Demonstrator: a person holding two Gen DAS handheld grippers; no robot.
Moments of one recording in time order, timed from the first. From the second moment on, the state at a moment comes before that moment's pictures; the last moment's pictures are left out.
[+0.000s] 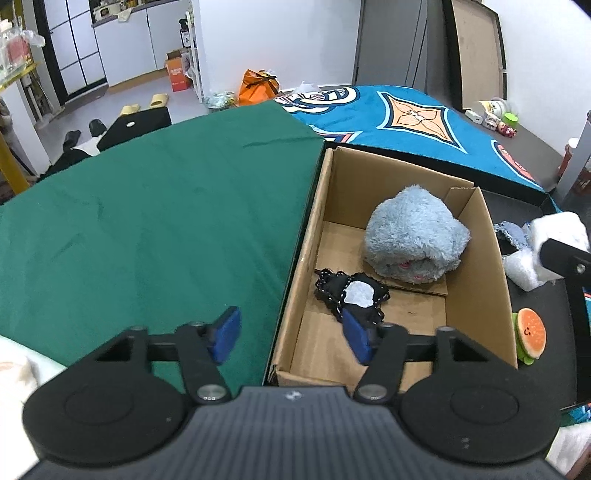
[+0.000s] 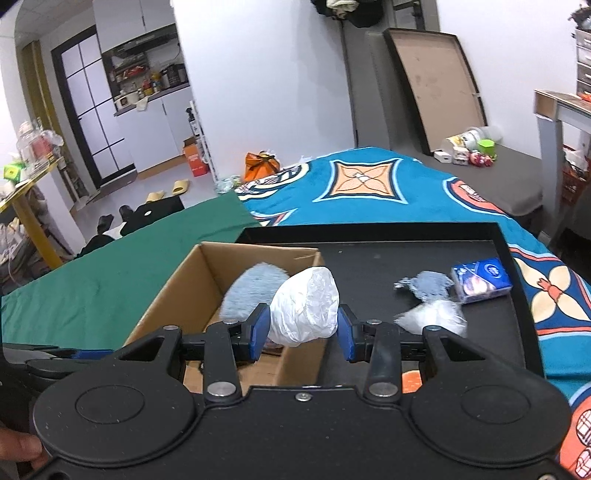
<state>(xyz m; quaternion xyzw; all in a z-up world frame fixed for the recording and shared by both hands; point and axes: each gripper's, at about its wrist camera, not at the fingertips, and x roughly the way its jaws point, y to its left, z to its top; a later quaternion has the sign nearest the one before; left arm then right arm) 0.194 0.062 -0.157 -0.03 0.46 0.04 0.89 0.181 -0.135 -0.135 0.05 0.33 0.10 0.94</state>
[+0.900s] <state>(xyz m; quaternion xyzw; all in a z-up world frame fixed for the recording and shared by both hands) 0.194 0.086 -0.166 -0.10 0.46 0.02 0.88 0.181 -0.105 -0.152 0.00 0.37 0.09 0.92</state>
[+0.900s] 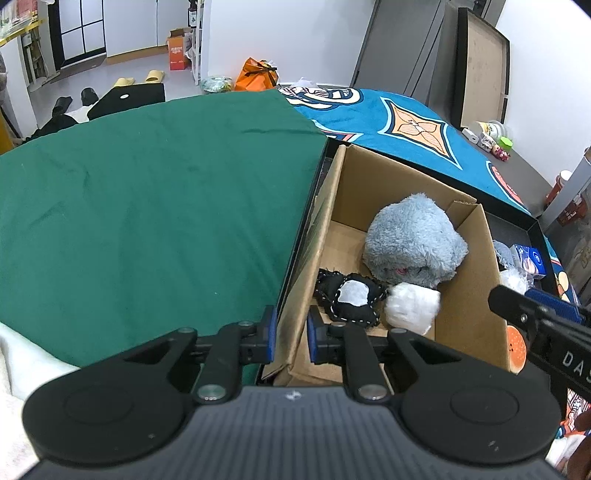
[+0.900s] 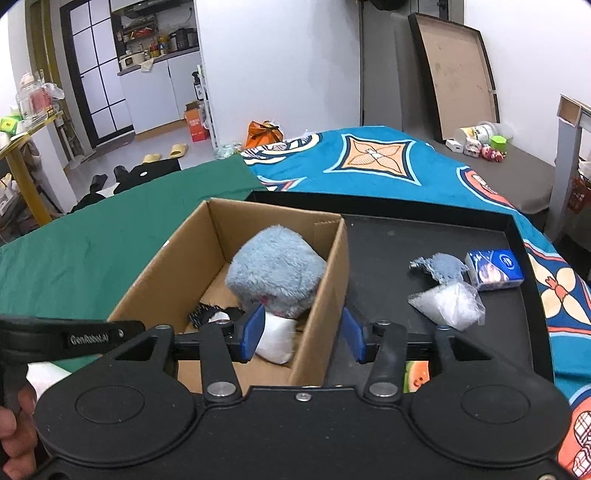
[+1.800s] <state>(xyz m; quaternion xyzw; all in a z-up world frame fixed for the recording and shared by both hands) 0.198 0.052 -0.154 -0.01 0.47 0.05 0.88 0.180 -0.175 -0.186 0.05 0.41 0.04 0.91</state>
